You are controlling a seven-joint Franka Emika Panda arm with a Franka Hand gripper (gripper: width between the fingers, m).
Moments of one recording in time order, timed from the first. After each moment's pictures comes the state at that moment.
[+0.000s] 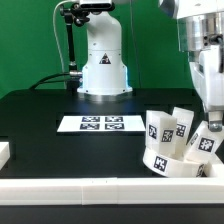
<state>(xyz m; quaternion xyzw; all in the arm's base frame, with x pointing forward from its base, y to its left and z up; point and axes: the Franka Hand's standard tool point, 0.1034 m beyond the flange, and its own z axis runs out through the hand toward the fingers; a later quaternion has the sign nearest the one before) 0.615 0.138 0.087 -0.59 0.80 0.02 0.08</state>
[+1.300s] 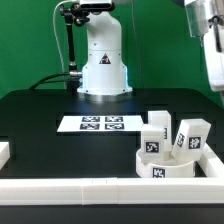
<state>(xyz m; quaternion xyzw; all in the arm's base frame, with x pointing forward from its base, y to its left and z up) 0.621 0.171 0.116 -0.54 0.83 0.04 0.13</state>
